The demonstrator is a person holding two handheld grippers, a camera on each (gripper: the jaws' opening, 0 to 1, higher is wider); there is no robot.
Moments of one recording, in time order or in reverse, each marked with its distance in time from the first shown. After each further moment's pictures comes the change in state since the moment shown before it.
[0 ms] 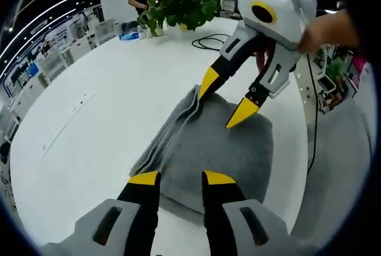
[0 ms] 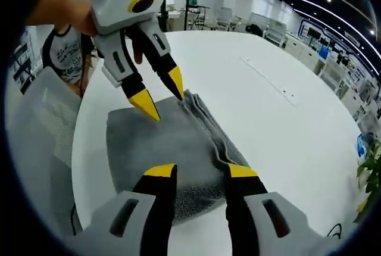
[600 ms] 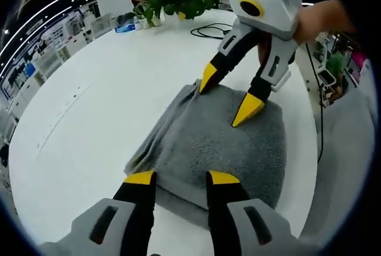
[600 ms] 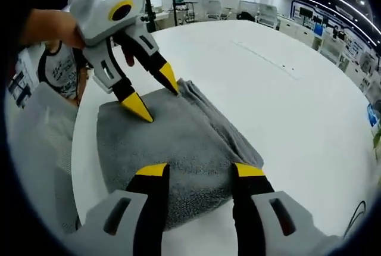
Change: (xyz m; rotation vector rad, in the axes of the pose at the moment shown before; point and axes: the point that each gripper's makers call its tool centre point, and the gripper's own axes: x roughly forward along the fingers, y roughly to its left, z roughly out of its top) left arm 0.024 0.006 -0.015 0.034 0.040 0.000; right arm 0.021 -0.017 -0.027 0.159 -0.006 0.024
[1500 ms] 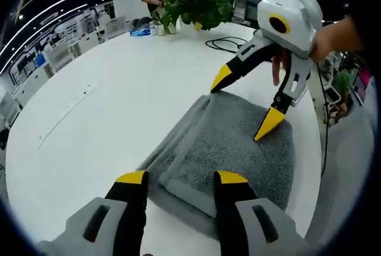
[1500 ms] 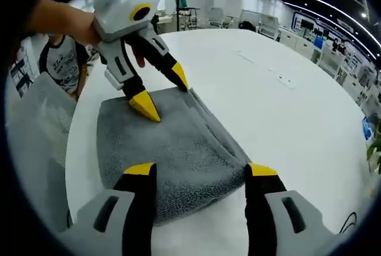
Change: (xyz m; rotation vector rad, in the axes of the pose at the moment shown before) left arm -0.006 0.017 0.010 -0.096 -0.086 0.040; right arm -0.016 0.005 0.011 -0.112 -0.055 -0.020
